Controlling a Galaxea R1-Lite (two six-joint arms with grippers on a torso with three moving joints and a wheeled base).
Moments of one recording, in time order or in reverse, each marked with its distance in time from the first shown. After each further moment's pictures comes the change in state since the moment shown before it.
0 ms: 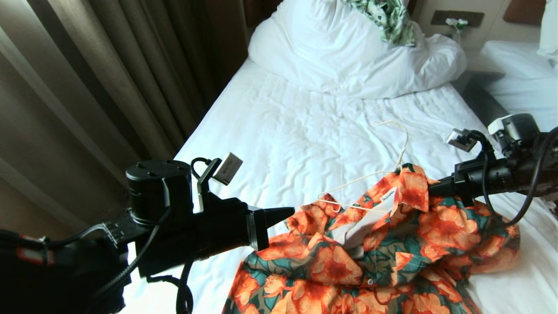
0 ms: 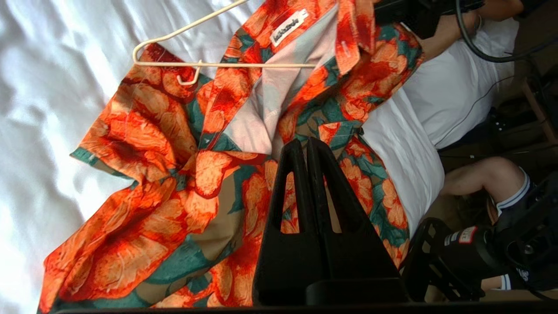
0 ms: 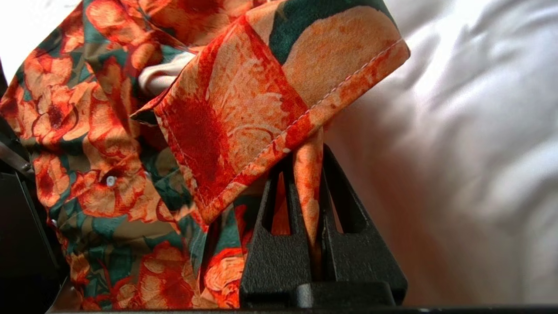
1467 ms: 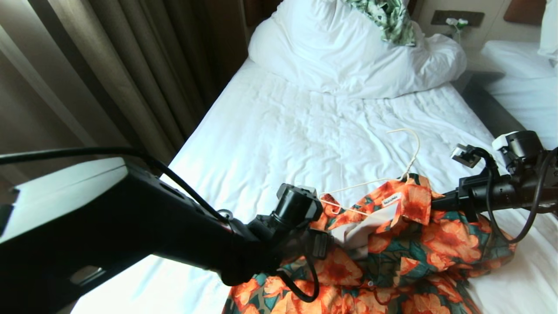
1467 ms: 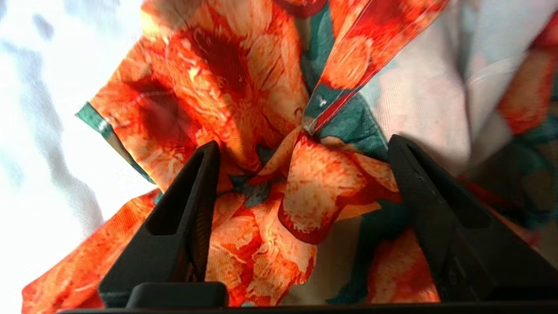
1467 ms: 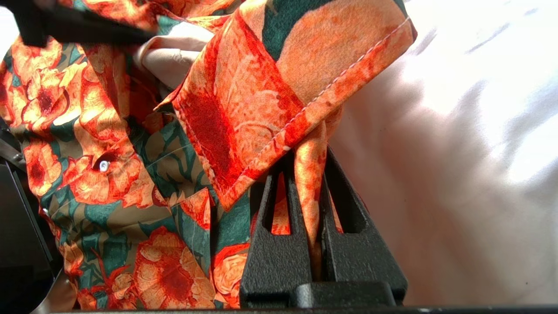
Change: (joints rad) left arm -0.179 0.461 -0.465 0.438 0.541 0.084; right arm -0.030 -0.026 0.154 -0.104 0.000 -0.016
